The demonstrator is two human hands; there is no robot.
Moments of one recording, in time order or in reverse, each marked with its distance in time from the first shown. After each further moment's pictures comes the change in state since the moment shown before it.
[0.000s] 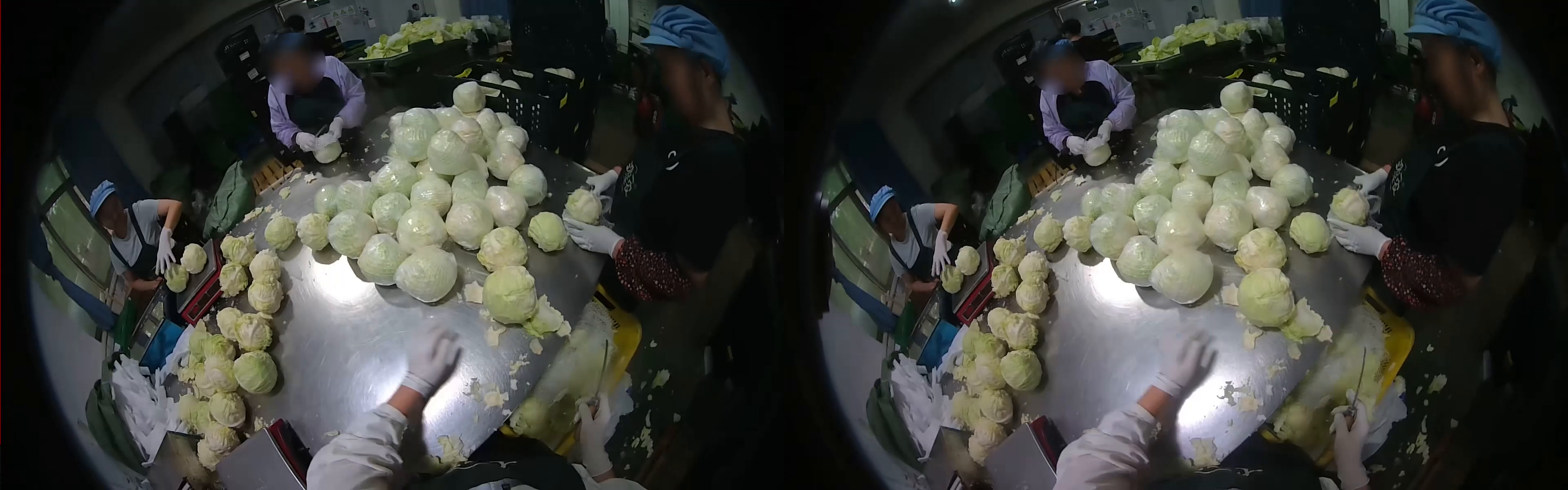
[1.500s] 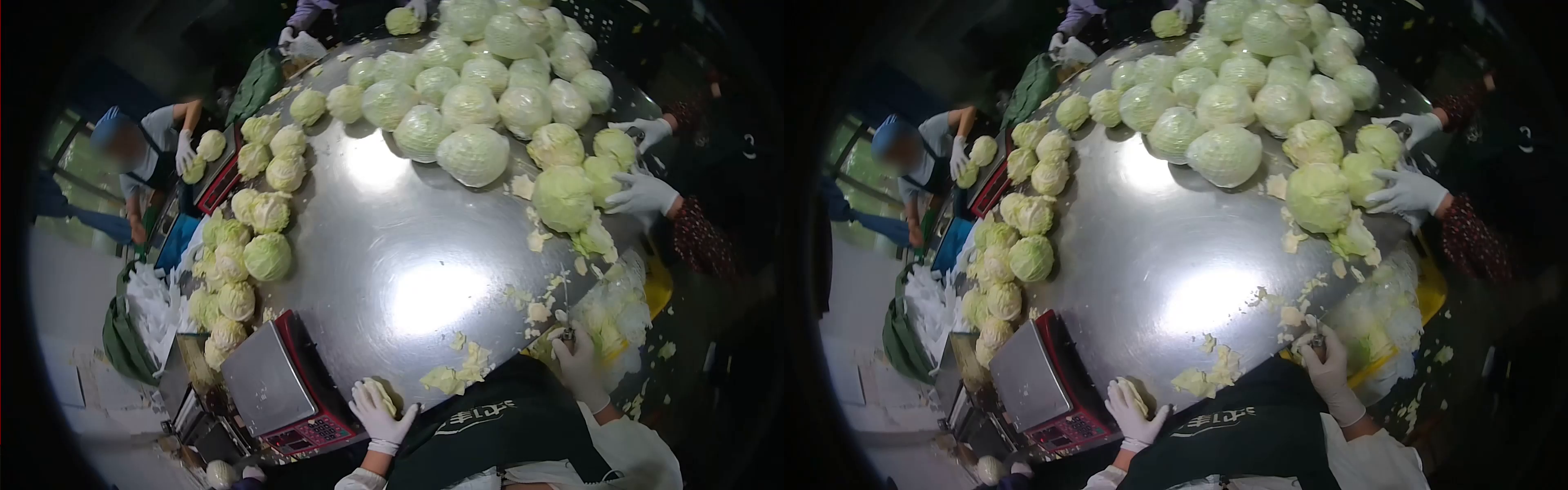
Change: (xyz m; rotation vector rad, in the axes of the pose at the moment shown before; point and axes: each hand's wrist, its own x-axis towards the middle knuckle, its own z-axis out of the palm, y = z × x) left_hand -0.299 0.175 -0.160 0.446 -0.367 -1.021; right_hand -0.004 -0.033 0.091 -0.111 -0.561 0.134
